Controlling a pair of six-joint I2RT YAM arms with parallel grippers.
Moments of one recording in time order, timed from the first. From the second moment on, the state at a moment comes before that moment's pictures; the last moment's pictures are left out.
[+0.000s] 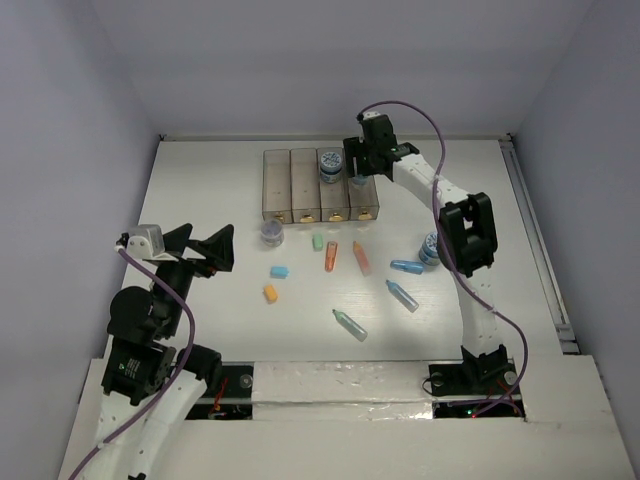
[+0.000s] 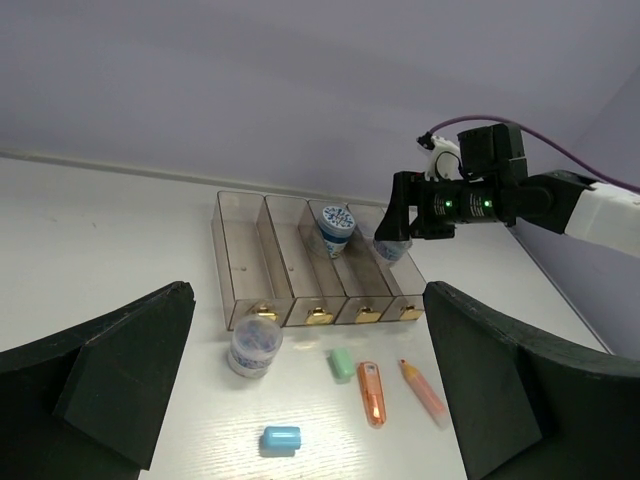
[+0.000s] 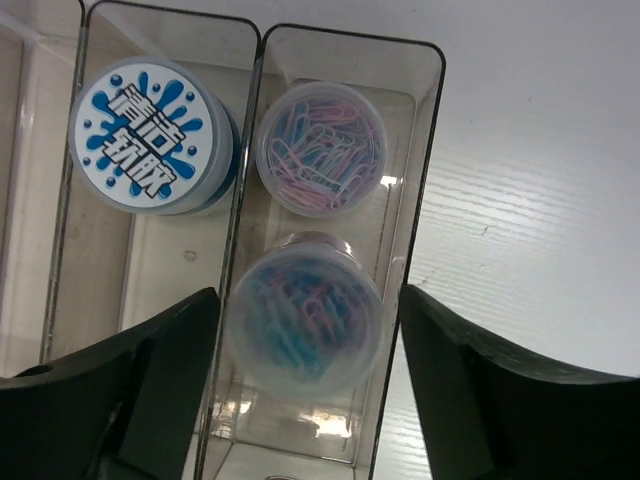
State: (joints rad) left arm -0.35 0.28 0.72 -0.27 -0.13 -0.32; right arm 0.41 2.27 2.01 -0.44 0.12 0.17
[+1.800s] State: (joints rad) left arm -0.34 0.29 0.72 -0.27 -0.13 -0.32; right arm 0.92 2.25 1.59 0.11 0.17 0.39
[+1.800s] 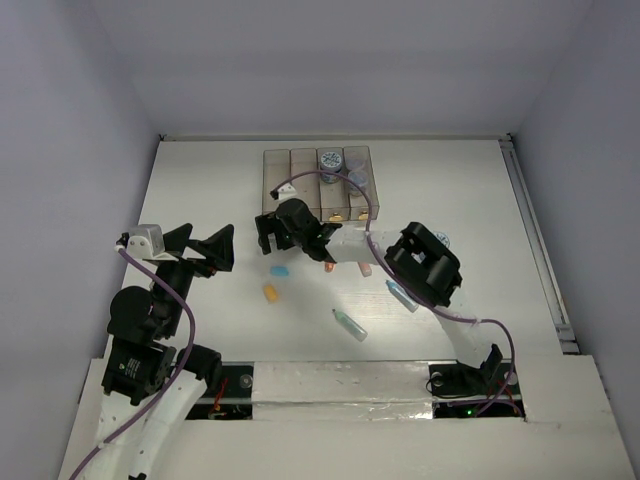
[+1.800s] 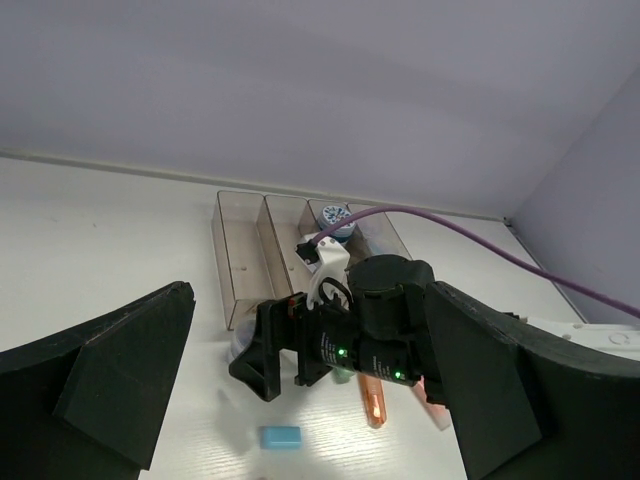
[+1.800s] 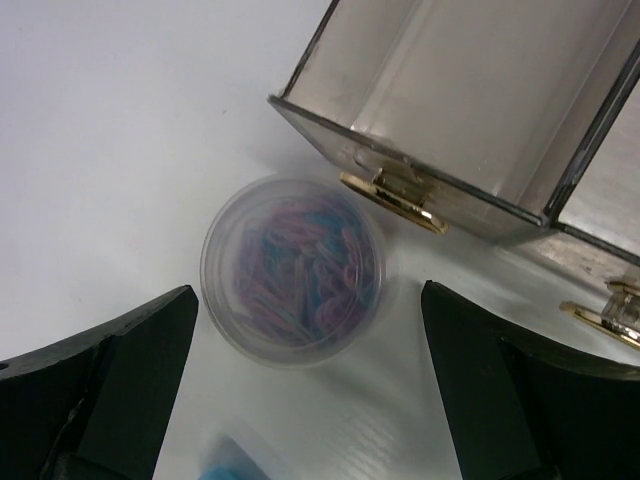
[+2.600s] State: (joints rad) left arm -0.34 0.29 0.72 -0.27 -0.12 -0.32; right arm 0.95 2.30 1.63 0.15 0.25 0.35
